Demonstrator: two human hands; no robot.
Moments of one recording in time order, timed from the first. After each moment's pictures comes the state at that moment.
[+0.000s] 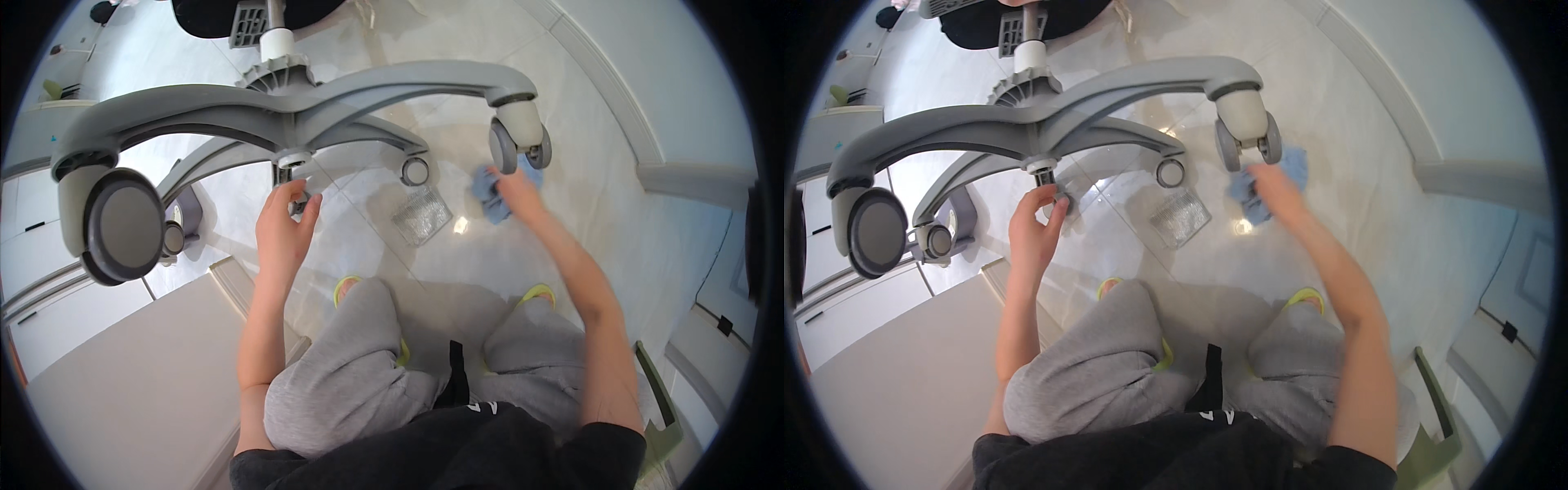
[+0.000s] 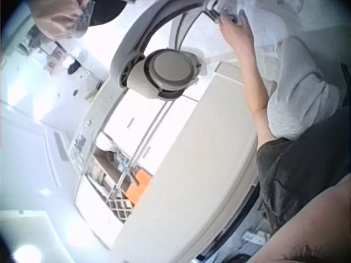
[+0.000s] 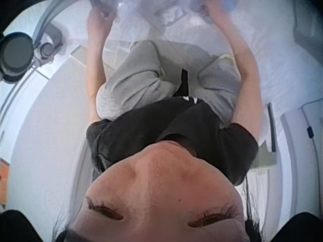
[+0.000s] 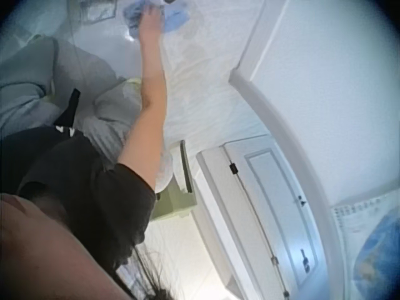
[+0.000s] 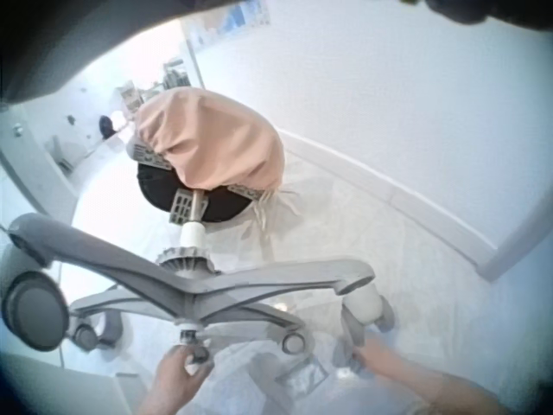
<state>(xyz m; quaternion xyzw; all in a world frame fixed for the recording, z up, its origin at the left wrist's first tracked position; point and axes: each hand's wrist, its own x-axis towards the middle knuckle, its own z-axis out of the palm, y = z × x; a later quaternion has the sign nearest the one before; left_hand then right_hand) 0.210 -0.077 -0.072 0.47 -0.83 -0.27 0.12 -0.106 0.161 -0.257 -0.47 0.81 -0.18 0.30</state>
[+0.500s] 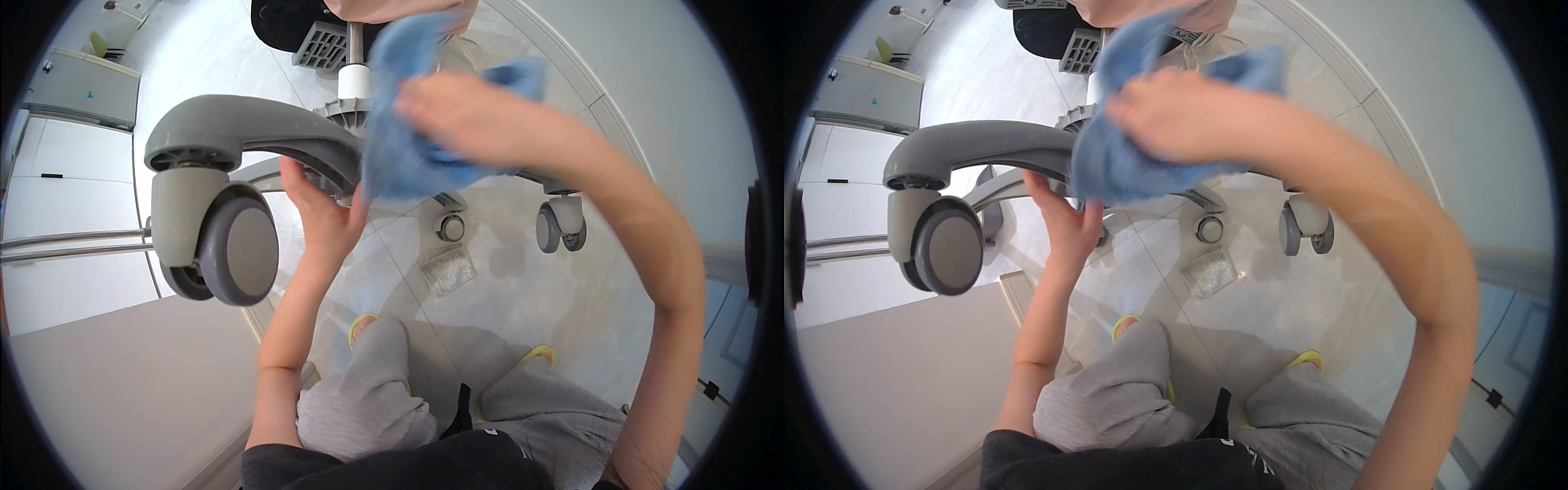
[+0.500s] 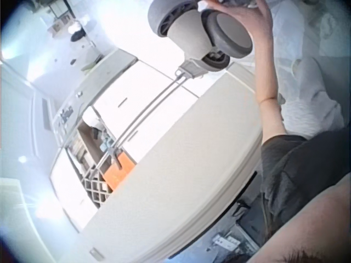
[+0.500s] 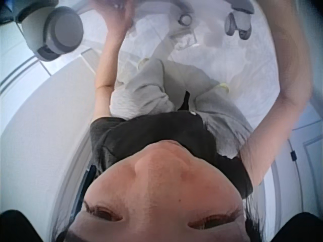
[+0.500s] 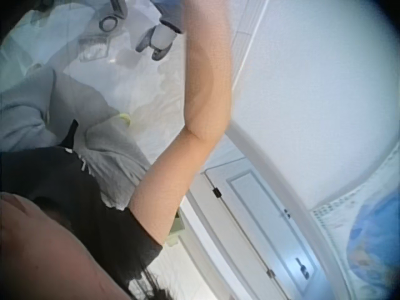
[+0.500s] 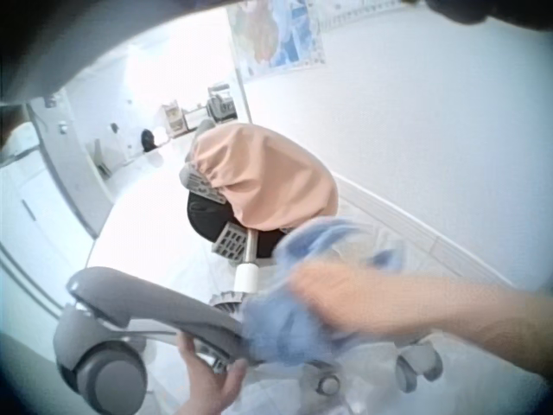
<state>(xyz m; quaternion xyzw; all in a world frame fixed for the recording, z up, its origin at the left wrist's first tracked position) 0.172 -0.127 -0.058 0.31 -0.83 -0.15 0.44 -0.060 -0.073 0.057 -0.77 0.59 -0.20 0.18</state>
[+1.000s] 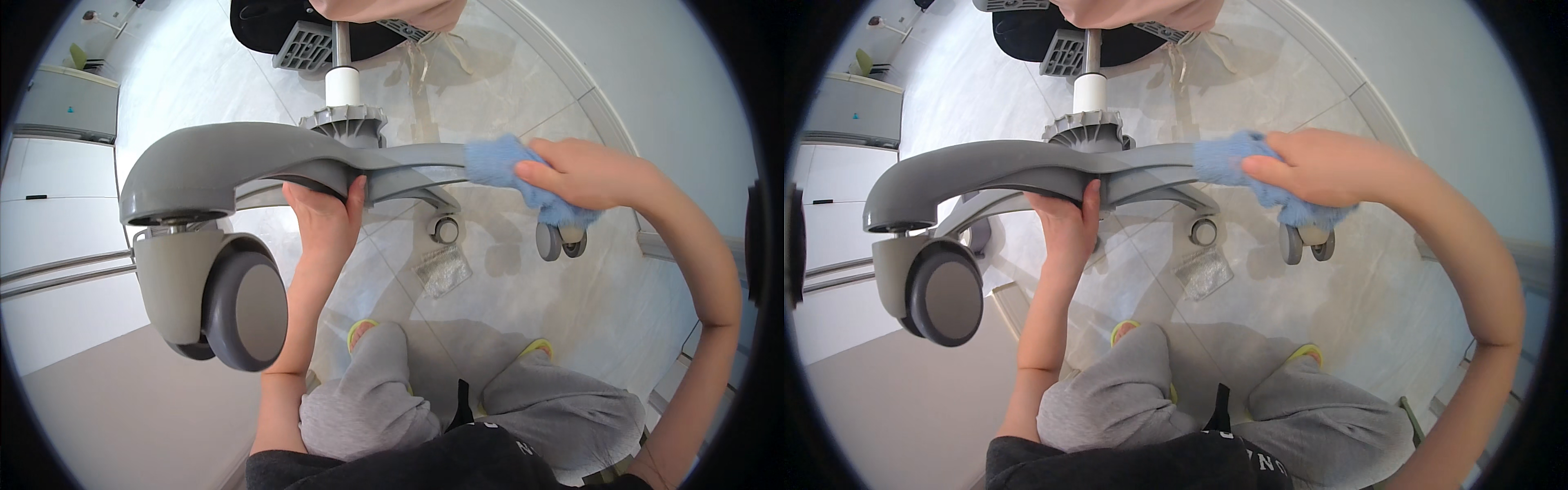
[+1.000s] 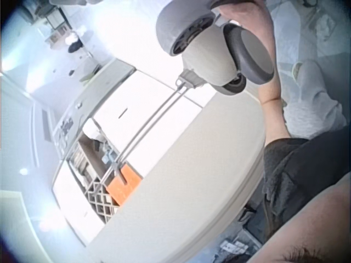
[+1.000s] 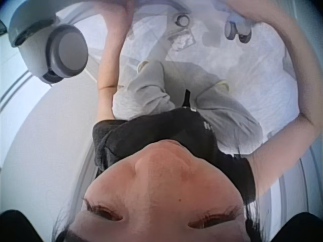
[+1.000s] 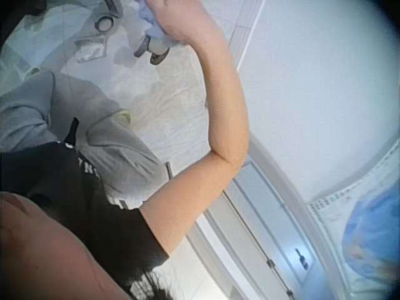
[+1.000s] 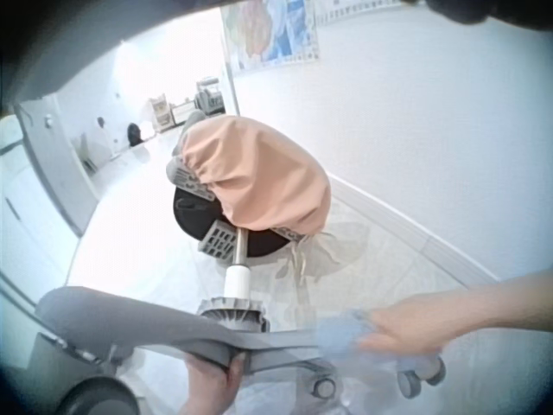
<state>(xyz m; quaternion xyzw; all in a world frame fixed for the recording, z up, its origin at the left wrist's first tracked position) 0.150 -0.132 -0.063 0.30 -0.87 -0.10 0.39 -0.129 -0.006 0.092 -0.55 0.73 0.08 0.40</state>
